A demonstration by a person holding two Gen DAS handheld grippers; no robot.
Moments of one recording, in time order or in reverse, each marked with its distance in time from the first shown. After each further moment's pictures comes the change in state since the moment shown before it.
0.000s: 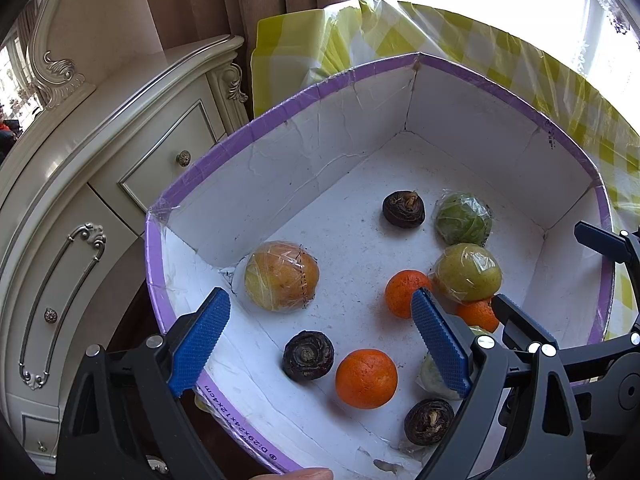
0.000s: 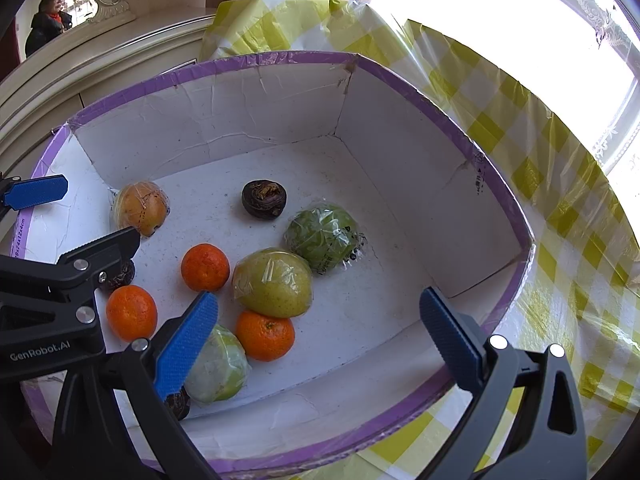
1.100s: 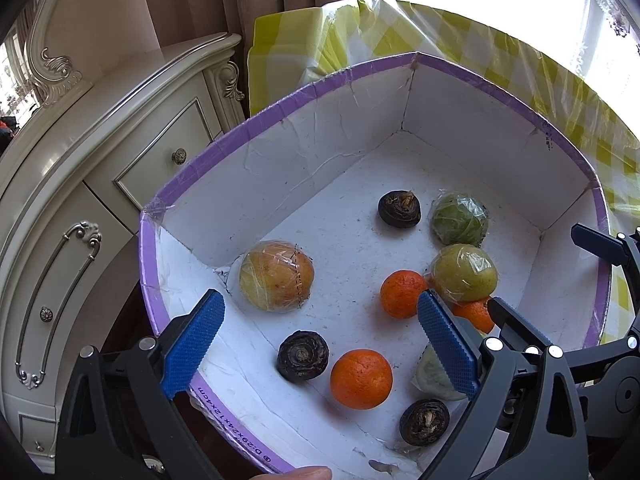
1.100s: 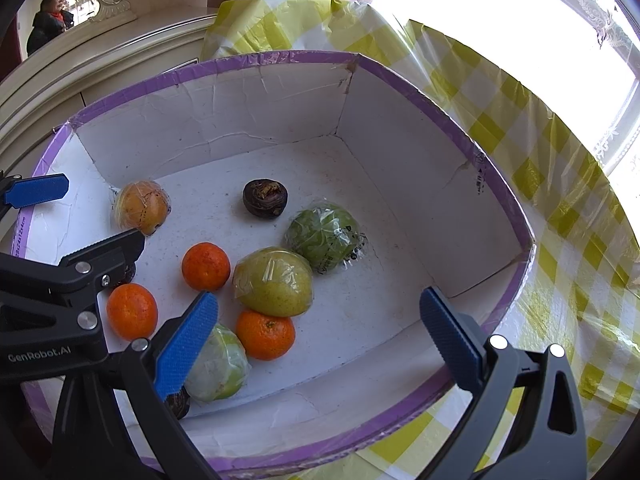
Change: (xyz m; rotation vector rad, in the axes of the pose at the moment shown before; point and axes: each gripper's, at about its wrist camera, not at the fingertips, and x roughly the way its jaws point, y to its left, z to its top) left arm 0.000 0.000 0.000 -0.007 0.007 -0.014; right arm 0.000 0.001 -0.001 0.004 0.000 0.001
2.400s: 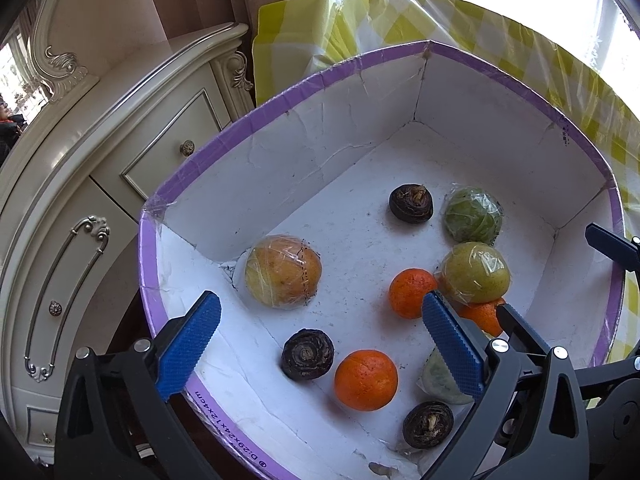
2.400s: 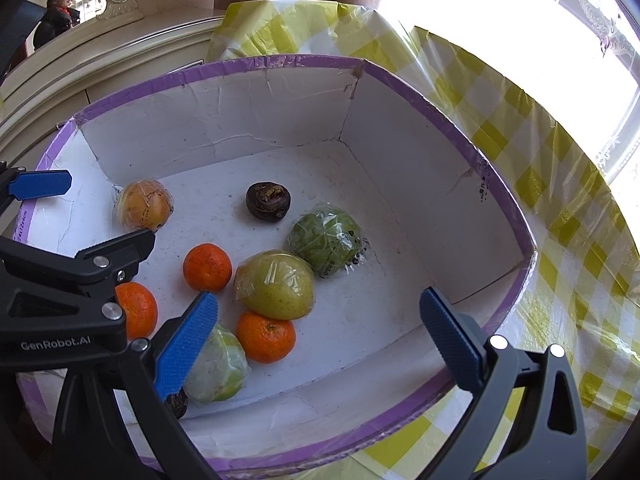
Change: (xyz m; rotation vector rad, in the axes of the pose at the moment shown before) left arm 0.007 -0.005 0.007 0.003 0.037 0.084; right arm -0.001 0.002 -0.003 -0.029 -0.031 0.002
